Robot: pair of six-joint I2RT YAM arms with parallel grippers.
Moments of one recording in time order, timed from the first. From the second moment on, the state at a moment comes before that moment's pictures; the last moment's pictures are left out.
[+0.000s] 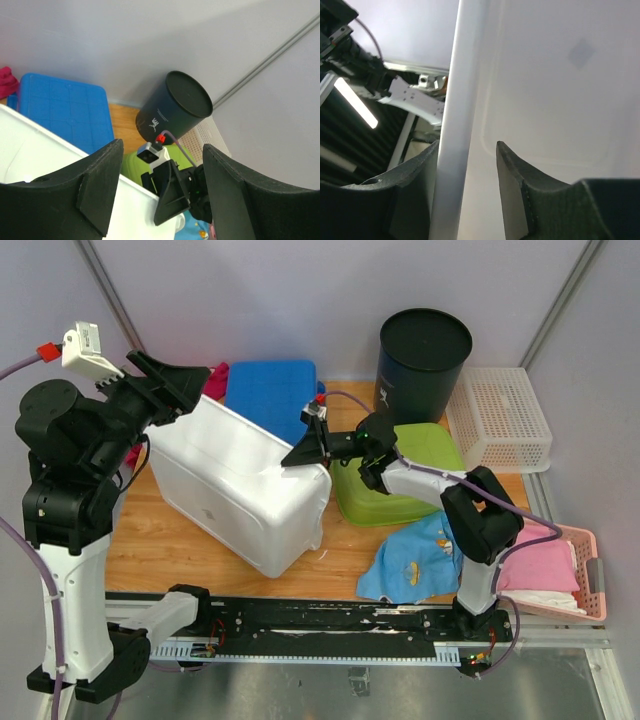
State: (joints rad) left arm -0.15 1.04 1.83 -0.74 0.13 -0.59; right arm 0.66 1.86 1.17 1.03 -1.12 1.77
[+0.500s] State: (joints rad) left arm -0.15 1.09 1.73 -0.68 0.13 -0.57; right arm 0.56 1.88 1.52 -0.45 -0.92 0.59
